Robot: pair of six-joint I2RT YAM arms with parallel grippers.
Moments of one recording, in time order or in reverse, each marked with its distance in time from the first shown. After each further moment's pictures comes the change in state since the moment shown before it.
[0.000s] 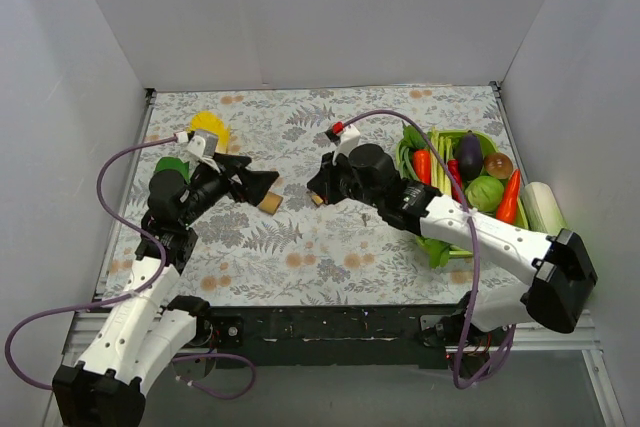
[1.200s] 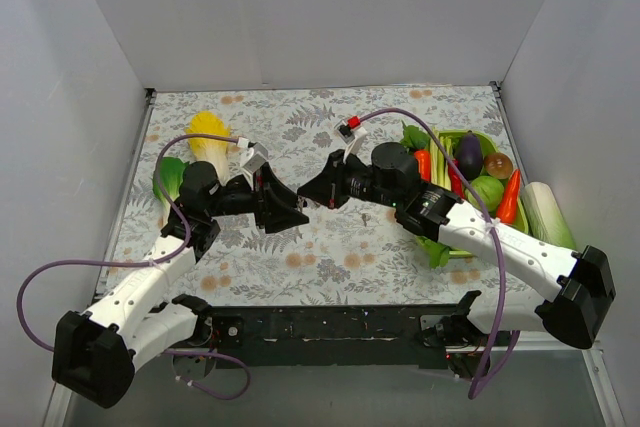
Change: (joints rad) left arm -0.184 0.195 -0.033 0.220 0.652 -0.113; right arm -0.030 -0.142 -0.030 0.093 -0.335 0.179
